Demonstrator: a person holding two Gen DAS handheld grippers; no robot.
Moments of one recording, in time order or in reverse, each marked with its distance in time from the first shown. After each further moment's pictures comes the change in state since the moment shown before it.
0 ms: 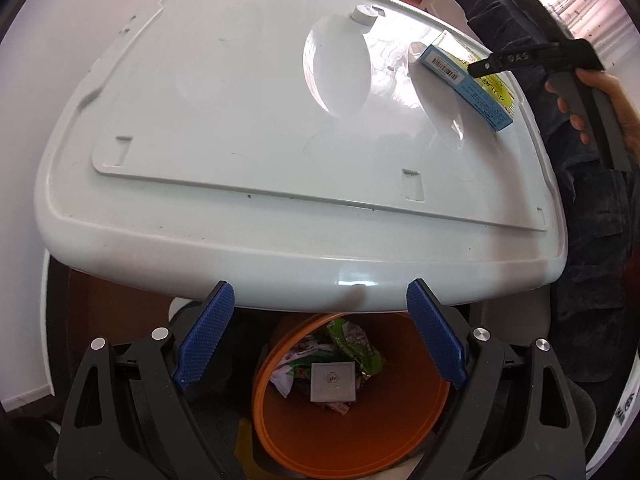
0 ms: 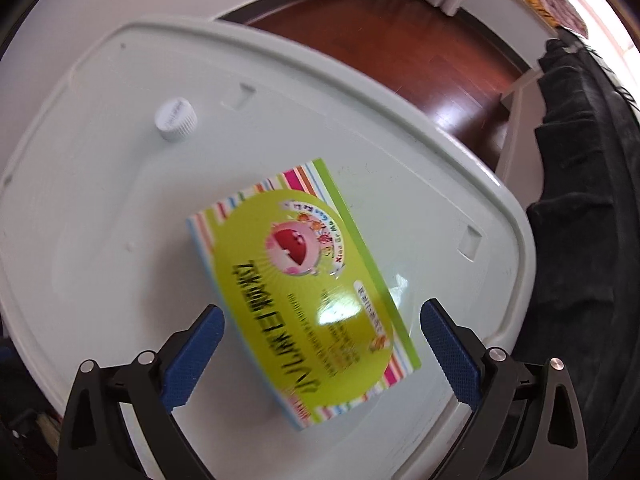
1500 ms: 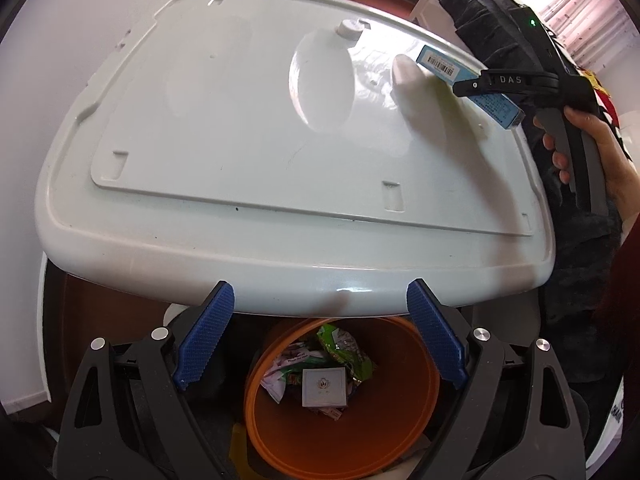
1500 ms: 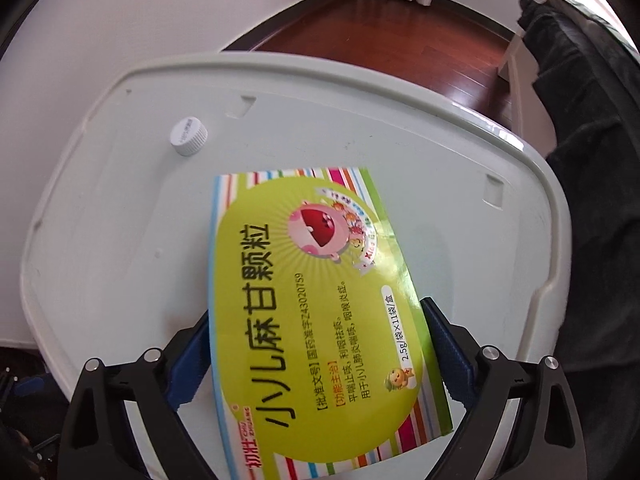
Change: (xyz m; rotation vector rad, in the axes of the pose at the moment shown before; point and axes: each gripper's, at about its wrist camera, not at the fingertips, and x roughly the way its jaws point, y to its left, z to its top) left arm -0.015 -0.007 0.002 0.023 -0.049 -0.021; right arm -0.010 -0.008 -0.044 0.213 -0.114 0.156
